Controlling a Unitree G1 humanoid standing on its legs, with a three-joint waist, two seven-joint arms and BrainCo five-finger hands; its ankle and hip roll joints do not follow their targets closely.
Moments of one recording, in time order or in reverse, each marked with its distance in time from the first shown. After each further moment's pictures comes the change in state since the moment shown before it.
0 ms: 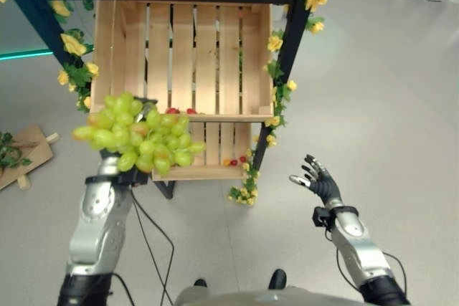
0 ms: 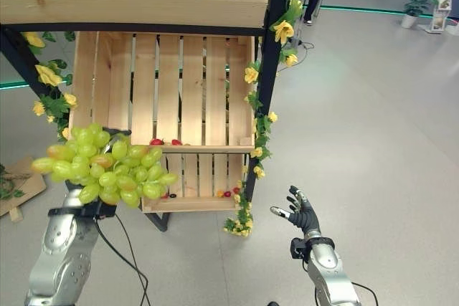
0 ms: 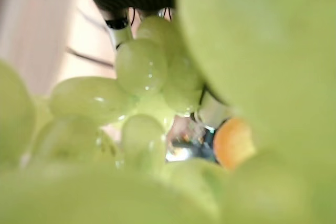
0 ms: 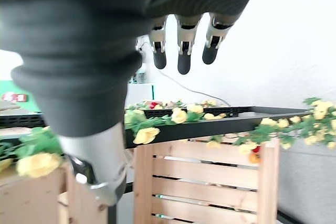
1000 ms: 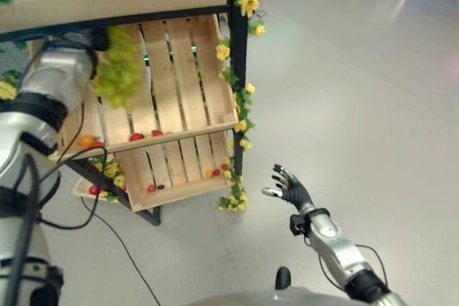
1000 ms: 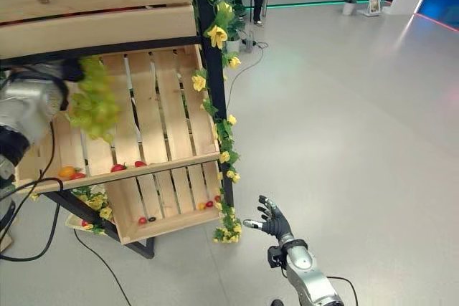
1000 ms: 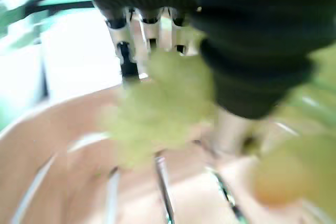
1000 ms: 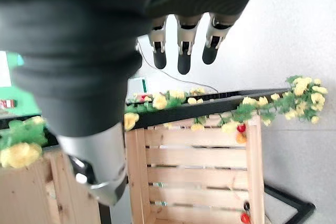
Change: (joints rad) left arm -1.203 0.479 -1.113 1.180 1.228 0.119 0.150; right arm -0.060 -0.025 0.230 0.074 0.058 -0.056 -0.004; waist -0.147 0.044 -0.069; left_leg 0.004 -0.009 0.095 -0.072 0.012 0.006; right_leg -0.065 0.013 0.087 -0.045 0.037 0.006
